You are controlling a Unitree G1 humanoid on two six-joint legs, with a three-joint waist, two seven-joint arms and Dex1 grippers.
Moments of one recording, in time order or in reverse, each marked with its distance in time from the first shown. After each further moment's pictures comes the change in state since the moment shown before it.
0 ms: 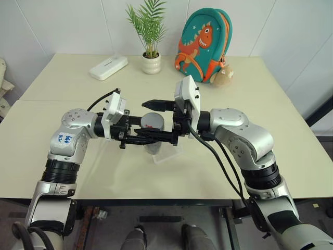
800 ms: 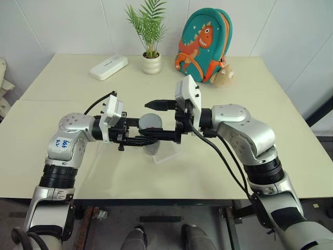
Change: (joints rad) left arm 0.048 0.003 0.033 -0.035 -0.003 0.005 0.030; right arm -0.035 -0.080 0.013 0.019 -0.028 -0.017 0.071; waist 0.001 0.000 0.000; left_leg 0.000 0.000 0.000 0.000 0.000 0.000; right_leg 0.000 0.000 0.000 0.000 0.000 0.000
